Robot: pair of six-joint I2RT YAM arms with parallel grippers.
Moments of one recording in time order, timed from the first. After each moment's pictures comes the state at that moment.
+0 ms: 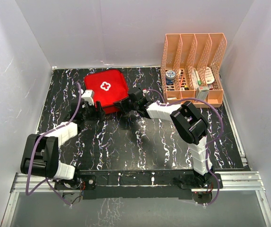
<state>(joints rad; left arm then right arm) -0.15 1.39 0.60 0.21 0.25 -0.18 0.70 2.09 1.36 0.15 -0.06 1.65</state>
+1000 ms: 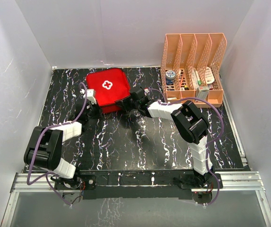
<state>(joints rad) -0.21 1.50 0.59 0.40 0.10 -0.25 0.68 2.09 1.36 0.15 -0.06 1.65</state>
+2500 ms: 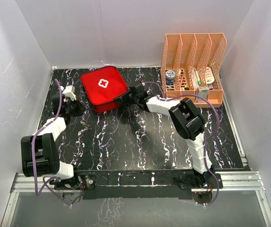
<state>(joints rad) 0.14 1.41 0.71 0.09 0.36 -0.16 0.64 2.17 1.50 0.10 -0.16 1.52</state>
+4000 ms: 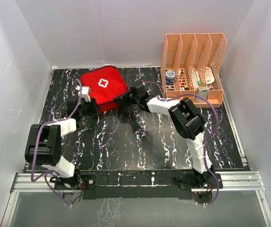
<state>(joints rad) -0.05 1.55 0.63 0.42 0.30 -0.06 0.63 2.19 1.49 0.16 -0.19 1.50</state>
